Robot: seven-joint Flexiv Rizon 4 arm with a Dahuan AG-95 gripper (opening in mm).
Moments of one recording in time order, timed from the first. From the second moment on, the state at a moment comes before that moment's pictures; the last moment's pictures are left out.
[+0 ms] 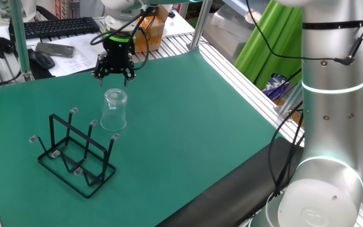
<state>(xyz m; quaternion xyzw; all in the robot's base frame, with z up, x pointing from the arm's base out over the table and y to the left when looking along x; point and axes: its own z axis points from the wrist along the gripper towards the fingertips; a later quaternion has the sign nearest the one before) 0.667 0.104 0.117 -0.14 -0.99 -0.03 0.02</state>
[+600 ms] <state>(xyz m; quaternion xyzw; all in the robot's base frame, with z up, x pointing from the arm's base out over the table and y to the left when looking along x) 0.667 0.105 0.117 -0.13 -0.99 -0.03 0.02</state>
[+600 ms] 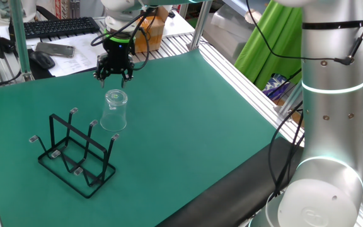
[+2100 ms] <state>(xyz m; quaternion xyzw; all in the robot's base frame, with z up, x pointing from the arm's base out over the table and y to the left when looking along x) 0.685 0.080 0.140 -0.13 -0.99 -0.02 0.01</state>
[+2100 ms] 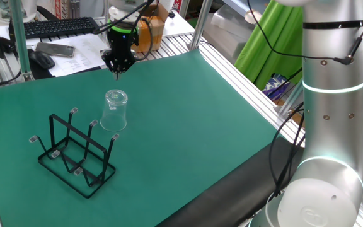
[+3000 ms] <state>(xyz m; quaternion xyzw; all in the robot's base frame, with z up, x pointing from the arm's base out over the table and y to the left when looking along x) 0.689 0.079 0.140 -0.14 -0.99 -0.01 0.00</state>
